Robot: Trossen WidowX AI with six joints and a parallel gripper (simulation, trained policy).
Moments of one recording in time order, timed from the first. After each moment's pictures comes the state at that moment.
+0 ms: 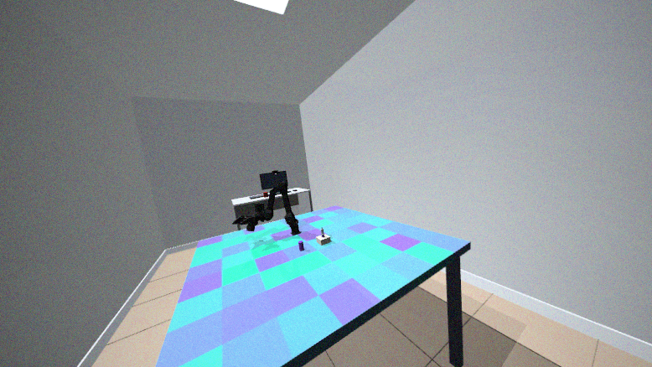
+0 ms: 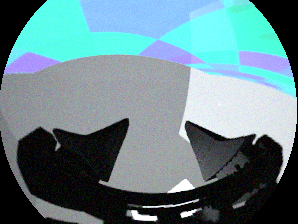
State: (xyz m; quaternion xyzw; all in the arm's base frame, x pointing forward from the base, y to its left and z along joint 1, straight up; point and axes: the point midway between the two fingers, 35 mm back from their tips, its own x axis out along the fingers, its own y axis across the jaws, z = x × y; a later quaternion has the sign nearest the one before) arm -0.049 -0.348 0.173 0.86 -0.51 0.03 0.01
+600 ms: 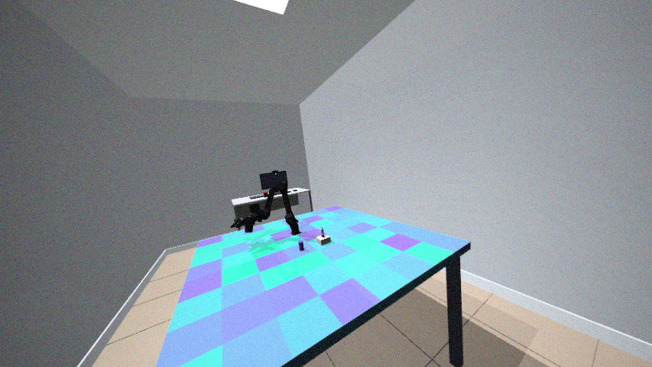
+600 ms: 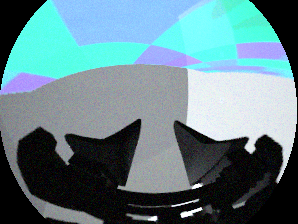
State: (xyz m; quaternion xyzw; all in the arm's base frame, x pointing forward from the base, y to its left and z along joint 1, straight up) arm -0.040 -0.370 0.165 0.86 -0.50 0.02 -0.07
